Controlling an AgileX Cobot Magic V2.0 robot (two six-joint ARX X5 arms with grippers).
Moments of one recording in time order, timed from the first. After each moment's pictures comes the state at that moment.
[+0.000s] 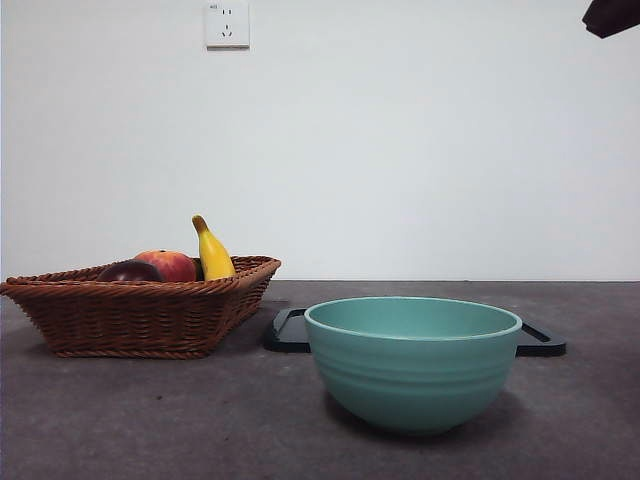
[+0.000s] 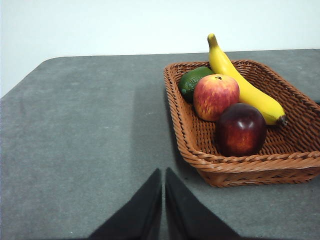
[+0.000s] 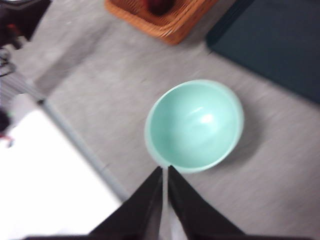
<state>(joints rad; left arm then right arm) 0.02 0.01 0.03 -0.18 0.10 0.04 0.59 0.67 0.81 -0.82 -0.31 0.17</state>
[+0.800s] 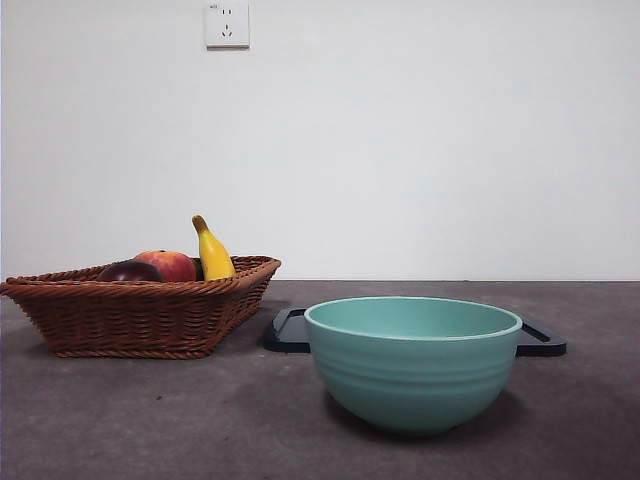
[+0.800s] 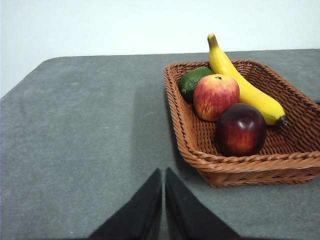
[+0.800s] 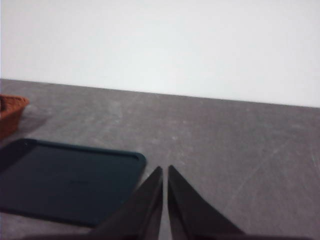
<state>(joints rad) 0.02 0.01 0.03 -0.18 0.11 0.04 -0.02 0.10 0.11 -0.04 -0.16 -0.01</state>
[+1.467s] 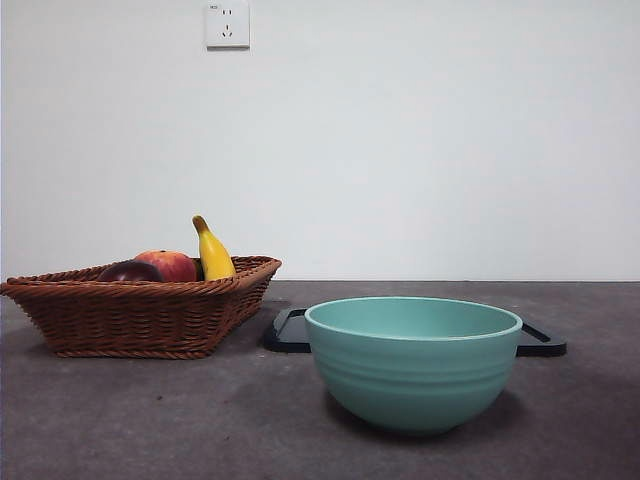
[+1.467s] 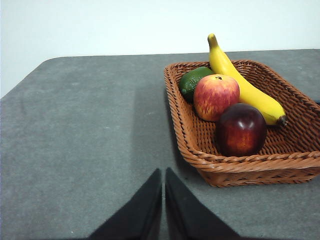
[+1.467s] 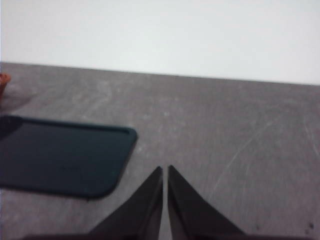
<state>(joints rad) 0.02 0.01 0.03 -0.18 0.10 0.04 -0.02 0.00 0.02 -0.10 -0.13 0.00</state>
